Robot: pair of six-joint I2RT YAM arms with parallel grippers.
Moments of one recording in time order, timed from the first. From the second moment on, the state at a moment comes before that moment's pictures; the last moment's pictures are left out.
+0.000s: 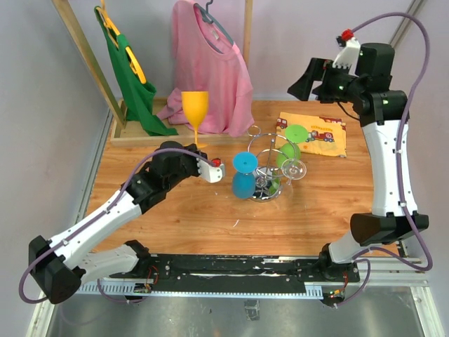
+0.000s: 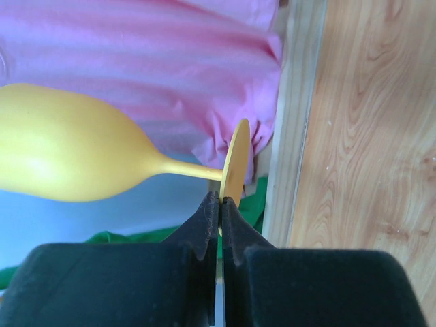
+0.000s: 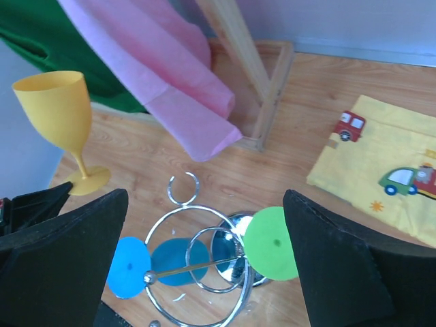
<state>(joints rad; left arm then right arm) -0.70 1.06 0.90 -0.22 -0.21 1.18 0.06 1.54 2.03 -0.89 -0.48 0.23</state>
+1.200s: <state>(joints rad) -0.72 0.84 0.81 -0.48 0.13 1.60 0.52 1.83 2.33 -1.05 -0.59 0.19</state>
